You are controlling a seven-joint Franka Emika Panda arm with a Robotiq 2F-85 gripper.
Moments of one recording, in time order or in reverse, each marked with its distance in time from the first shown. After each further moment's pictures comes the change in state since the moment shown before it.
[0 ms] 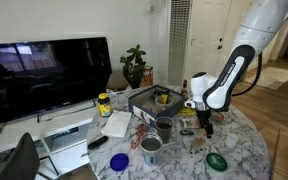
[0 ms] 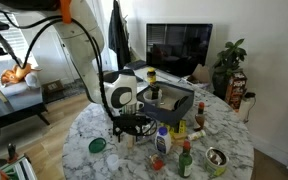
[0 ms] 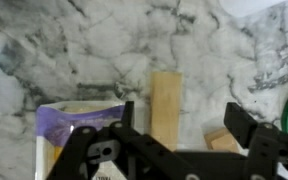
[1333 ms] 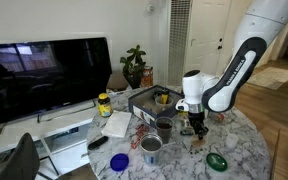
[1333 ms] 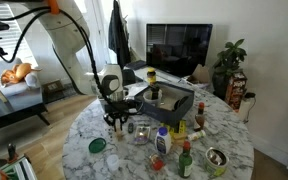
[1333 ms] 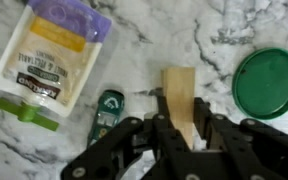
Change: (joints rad) arm 0.080 -0.086 0.097 -0.014 -0.078 -0.051 -0.027
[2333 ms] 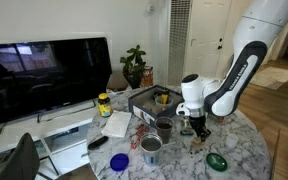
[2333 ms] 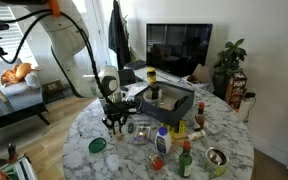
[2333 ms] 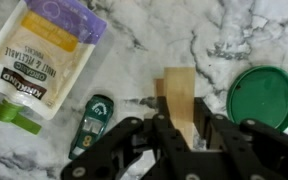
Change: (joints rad) arm 0.046 0.023 -0.029 0.004 -0.088 -0.027 0.022
